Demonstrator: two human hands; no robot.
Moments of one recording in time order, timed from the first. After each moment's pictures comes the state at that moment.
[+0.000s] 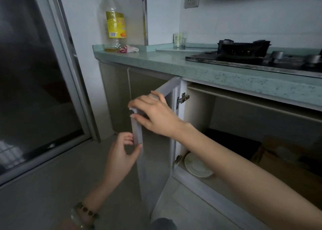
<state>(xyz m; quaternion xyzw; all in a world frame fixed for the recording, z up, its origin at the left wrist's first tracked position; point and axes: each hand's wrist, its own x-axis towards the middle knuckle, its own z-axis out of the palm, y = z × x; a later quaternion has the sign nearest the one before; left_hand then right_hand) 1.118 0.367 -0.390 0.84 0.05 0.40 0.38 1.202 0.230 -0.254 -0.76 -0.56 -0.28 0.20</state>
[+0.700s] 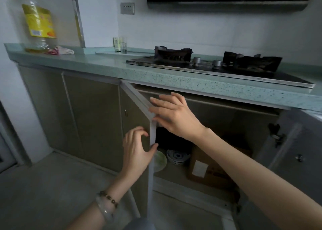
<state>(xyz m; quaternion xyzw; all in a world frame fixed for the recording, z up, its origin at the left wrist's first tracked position) 1.166 0.201 -0.382 0.83 -0.12 0.42 0.35 1.179 0.042 -0.252 -0.83 -0.41 -0.37 0.07</state>
